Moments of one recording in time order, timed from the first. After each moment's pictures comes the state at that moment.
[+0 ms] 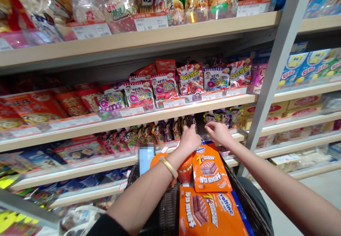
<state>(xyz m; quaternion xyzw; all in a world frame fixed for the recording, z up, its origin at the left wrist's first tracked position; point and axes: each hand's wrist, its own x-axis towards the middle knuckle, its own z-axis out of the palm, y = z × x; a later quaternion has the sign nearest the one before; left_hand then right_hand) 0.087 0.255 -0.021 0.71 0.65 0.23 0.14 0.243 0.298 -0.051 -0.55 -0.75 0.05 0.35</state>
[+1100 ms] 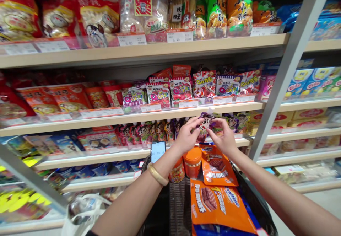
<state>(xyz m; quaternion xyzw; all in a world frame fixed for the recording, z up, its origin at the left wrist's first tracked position) 0.032 0.198 0.027 0.75 0.40 0.48 0.22 0.200 0.236 -0.023 -0.36 -0.71 0.09 0.61</state>
